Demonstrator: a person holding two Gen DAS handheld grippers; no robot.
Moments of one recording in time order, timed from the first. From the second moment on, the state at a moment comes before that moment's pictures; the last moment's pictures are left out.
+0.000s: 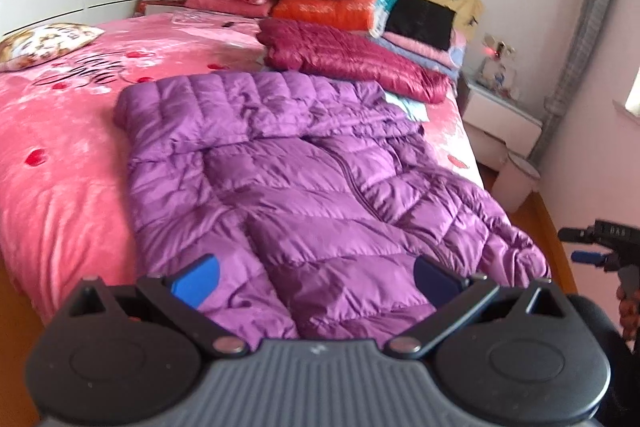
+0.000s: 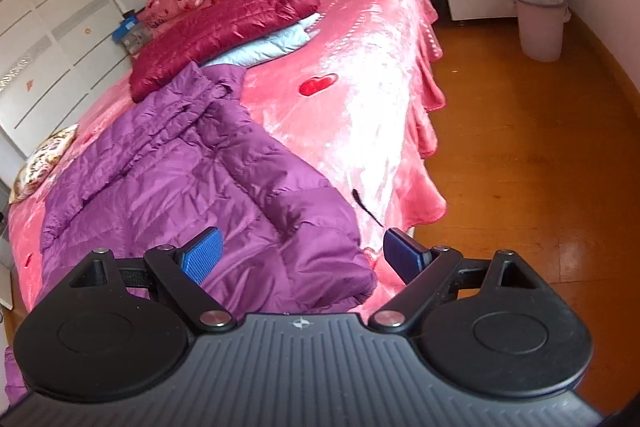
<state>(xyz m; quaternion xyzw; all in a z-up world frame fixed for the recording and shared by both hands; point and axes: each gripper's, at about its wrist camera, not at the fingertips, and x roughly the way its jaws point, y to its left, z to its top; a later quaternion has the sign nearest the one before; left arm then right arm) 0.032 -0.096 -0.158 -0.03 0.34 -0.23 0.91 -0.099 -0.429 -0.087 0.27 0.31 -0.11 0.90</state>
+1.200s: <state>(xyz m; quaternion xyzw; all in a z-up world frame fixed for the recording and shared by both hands) 0.054 -0.055 -0.160 -0.08 0.37 -0.18 0.91 -0.022 -0.432 -0.132 0.29 0.45 -0.09 0.84</state>
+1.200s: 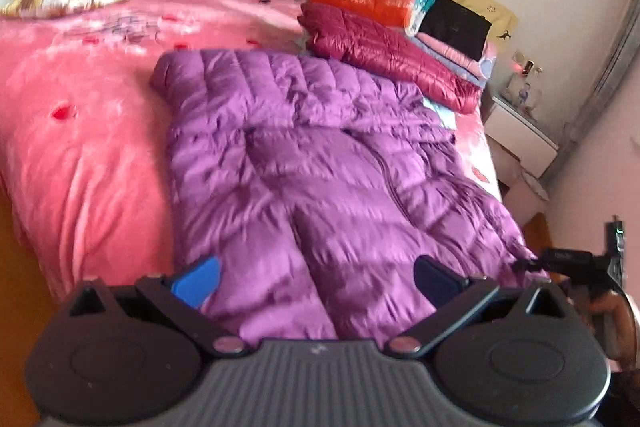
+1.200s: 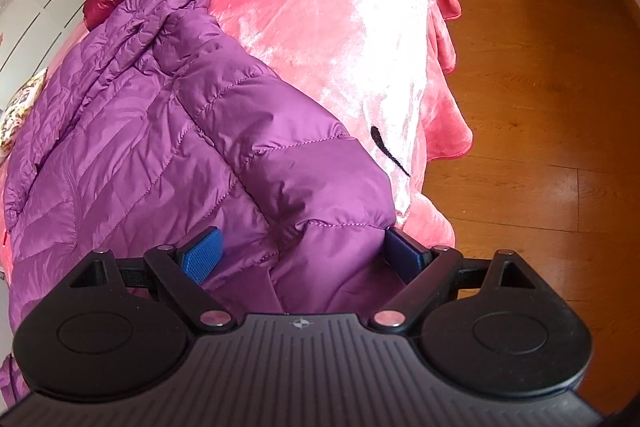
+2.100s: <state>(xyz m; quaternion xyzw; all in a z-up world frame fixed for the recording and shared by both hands) 0.108 -0.029 -0.213 -0.20 0.47 -0.26 0.82 -0.023 -0.444 -0.134 0.38 0.41 0.04 0.83</state>
